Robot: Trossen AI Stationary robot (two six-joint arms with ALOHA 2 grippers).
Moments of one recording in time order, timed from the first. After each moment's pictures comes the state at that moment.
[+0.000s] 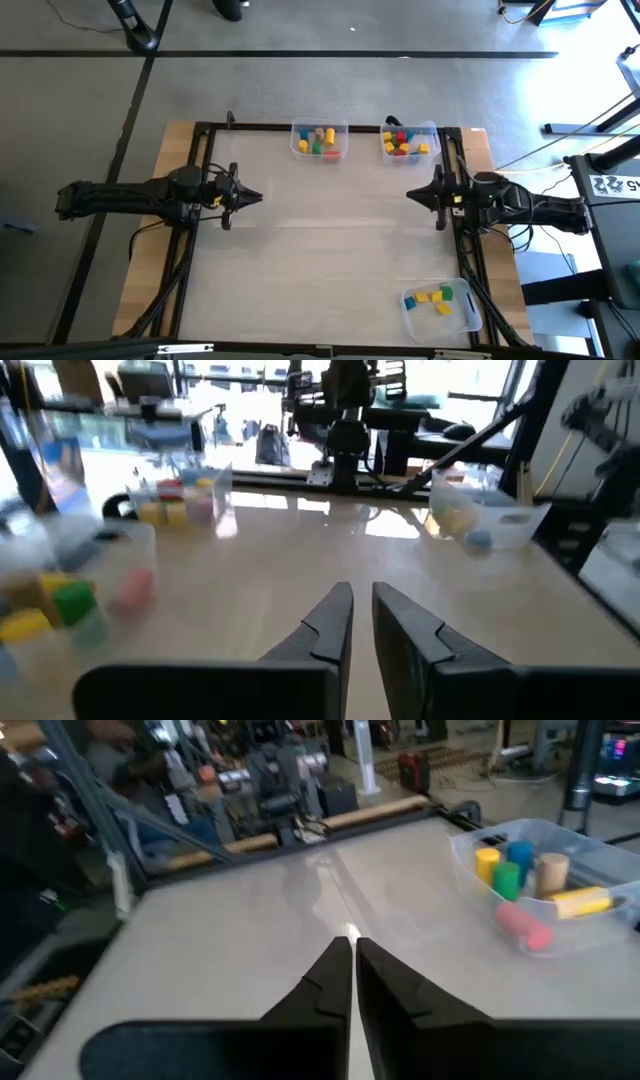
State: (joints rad) left arm 0.11 0.43 0.25 0.03 0.06 -0.02; right arm -0.07 0.21 0.33 -0.27 0.01 0.21
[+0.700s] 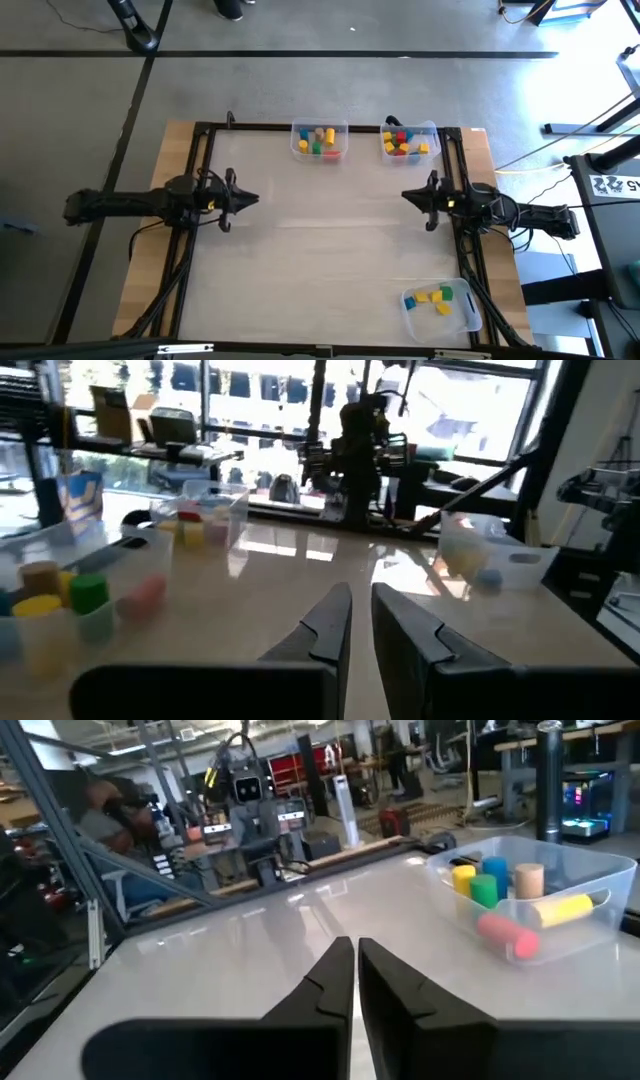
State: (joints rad) left arm 0.11 0.22 0.01 0.22 0.01 -0.10; right arm -0.07 0.00 0.04 -0.03 0.11 0.25
